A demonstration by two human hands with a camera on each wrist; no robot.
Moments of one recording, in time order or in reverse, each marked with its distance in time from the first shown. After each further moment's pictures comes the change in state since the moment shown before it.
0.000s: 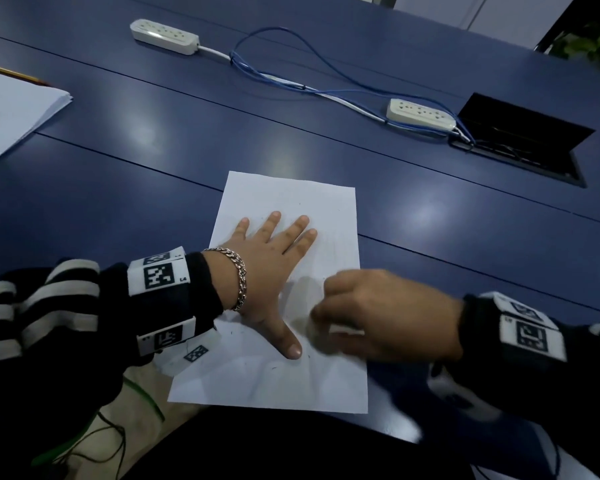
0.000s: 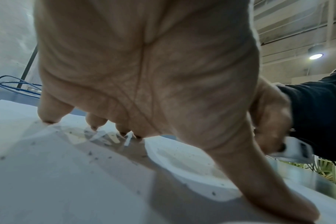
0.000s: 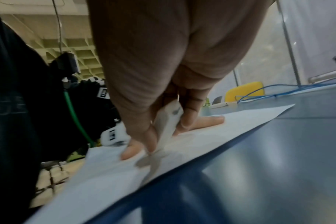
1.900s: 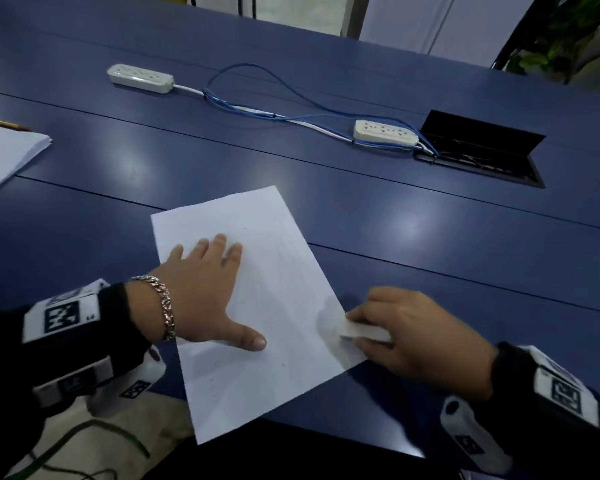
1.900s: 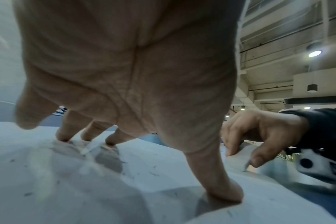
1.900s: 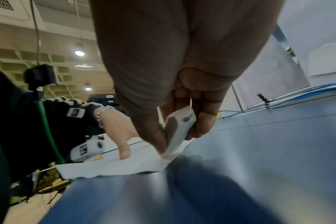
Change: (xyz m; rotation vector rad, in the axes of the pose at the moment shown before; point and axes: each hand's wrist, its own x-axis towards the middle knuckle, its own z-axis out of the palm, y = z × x) left_hand -0.034 -0.016 -0.004 -0.026 0.020 -0.226; right_hand -0.067 0.024 0.041 0.064 0.306 0.342
